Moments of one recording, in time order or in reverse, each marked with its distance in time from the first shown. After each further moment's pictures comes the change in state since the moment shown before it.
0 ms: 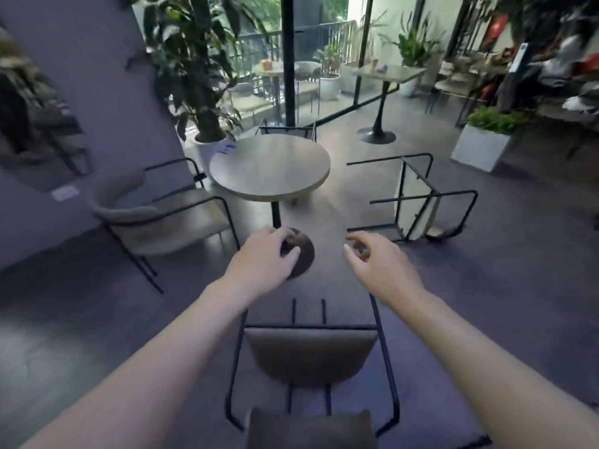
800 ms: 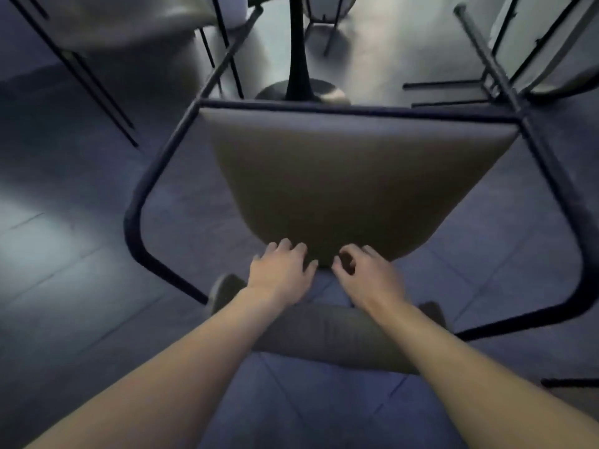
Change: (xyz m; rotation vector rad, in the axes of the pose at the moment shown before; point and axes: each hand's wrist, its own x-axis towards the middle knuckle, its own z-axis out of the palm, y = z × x) left_hand -0.124 -0.278 0.578 0.280 -0.298 -0.265; right_hand -0.155 0.339 0.545 -0.157 -0.332 0.099
